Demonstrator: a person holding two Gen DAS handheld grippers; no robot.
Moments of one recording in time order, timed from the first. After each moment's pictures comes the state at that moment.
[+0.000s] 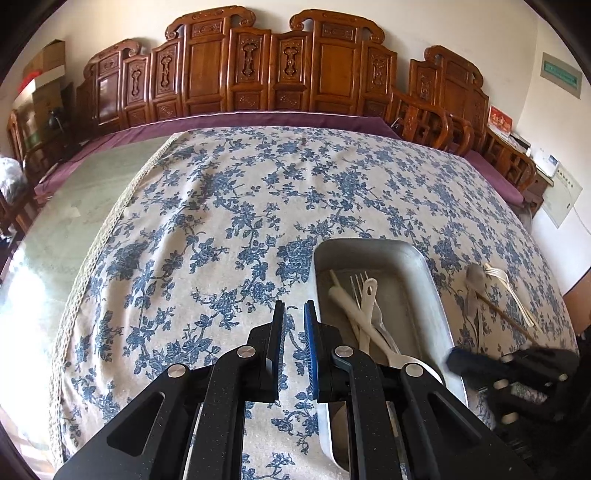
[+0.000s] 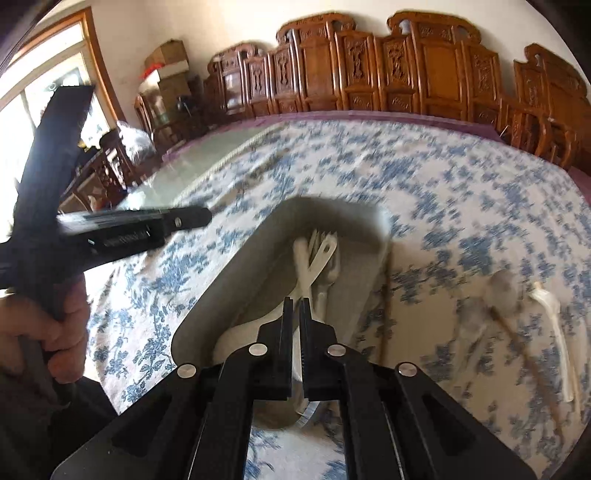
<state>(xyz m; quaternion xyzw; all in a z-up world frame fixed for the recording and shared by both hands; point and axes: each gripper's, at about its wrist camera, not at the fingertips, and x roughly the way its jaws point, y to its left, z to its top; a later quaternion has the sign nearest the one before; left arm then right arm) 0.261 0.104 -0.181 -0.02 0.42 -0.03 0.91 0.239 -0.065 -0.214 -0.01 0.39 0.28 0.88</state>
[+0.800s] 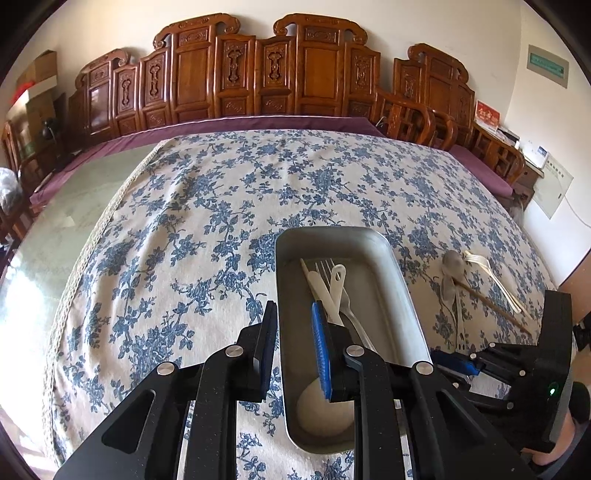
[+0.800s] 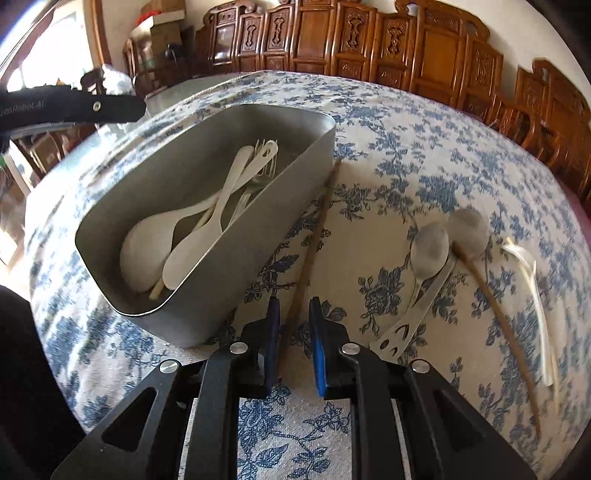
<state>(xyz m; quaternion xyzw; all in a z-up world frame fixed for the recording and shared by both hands) 0.237 0.075 -0.181 -0.01 0.41 -0.05 0.91 0.235 -0.089 -0.283 -0.12 0.44 0.23 0.86</state>
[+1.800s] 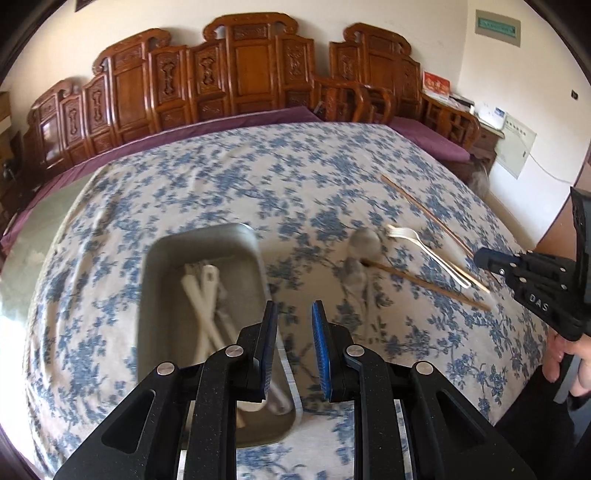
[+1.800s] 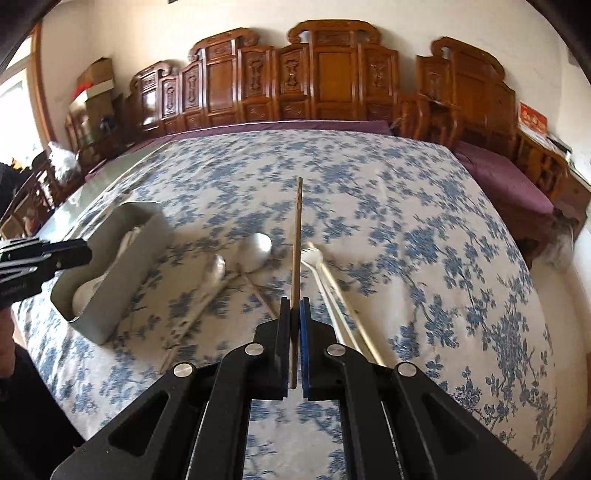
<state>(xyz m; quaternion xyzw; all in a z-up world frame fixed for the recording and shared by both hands) 0.230 -0.043 -0.185 0.04 0.42 -0.13 0.90 0.240 -0.279 -0.221 -0.02 0.39 0.13 0.91</state>
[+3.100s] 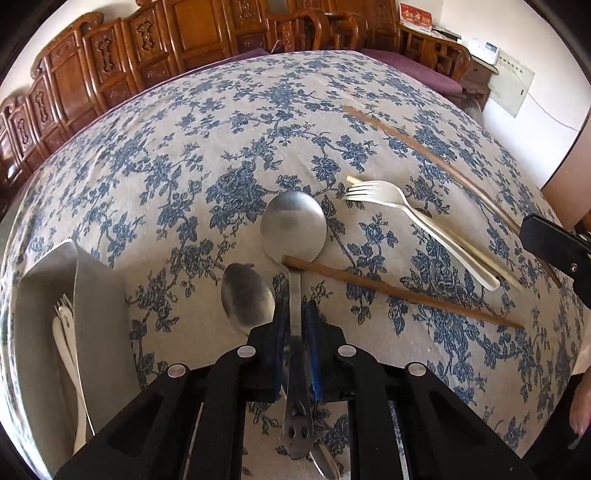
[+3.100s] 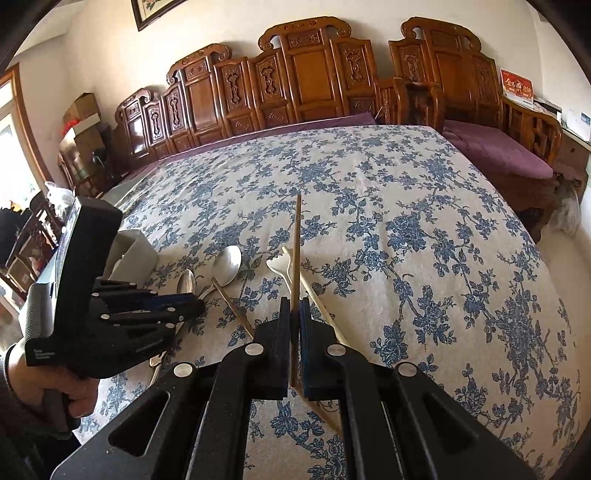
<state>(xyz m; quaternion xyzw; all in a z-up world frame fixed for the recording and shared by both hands) 0.309 -0.154 -0.261 0.11 0.51 -0.15 0.84 0.255 -0.313 -0.231 0.05 0.38 0.13 0.91</state>
